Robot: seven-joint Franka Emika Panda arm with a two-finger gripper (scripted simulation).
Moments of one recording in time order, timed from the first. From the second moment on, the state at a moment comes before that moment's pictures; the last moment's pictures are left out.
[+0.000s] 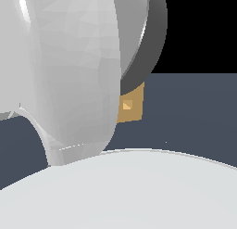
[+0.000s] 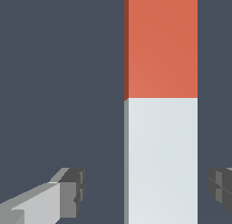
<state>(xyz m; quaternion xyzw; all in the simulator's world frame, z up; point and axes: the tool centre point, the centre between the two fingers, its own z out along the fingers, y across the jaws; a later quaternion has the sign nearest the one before) 0.006 -0.309 0.016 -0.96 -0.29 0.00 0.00</state>
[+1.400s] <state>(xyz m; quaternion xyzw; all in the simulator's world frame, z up) 0.048 -0.273 0.024 -0.92 -0.39 0.00 0.00</state>
